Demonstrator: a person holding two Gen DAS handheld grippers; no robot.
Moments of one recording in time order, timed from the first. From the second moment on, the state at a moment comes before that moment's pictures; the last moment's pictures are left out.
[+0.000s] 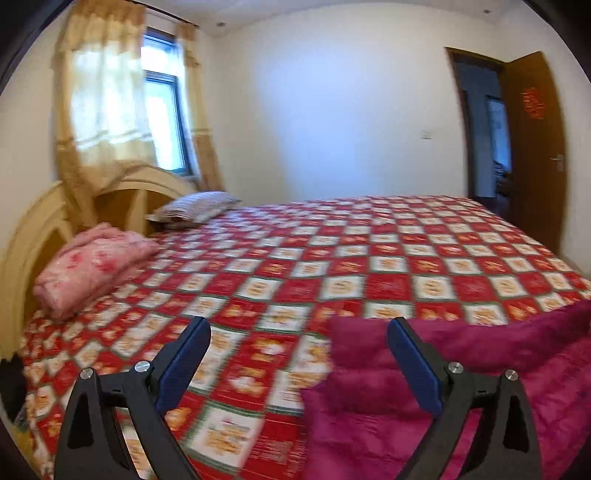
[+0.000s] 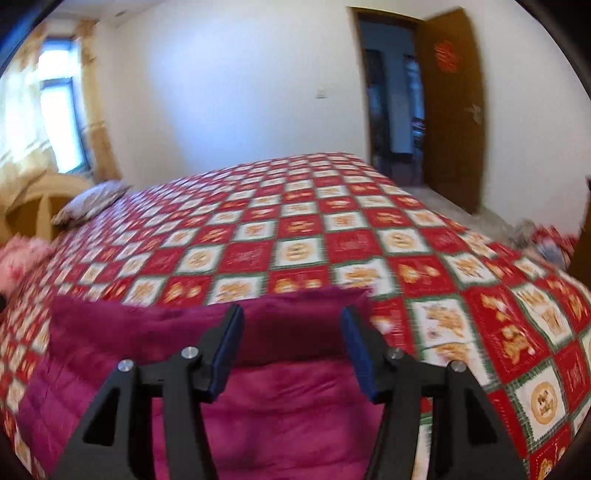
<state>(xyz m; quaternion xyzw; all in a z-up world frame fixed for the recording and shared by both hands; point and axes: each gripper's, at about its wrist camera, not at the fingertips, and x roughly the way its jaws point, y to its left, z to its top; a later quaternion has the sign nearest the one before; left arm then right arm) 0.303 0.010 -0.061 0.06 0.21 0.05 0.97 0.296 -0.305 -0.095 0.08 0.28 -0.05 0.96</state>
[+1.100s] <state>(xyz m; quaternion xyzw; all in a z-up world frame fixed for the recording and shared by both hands) 0.424 -0.057 -0.183 0.08 0.36 0.03 0.93 0.382 -0.247 -0.182 0.06 0.37 0.01 0.93</state>
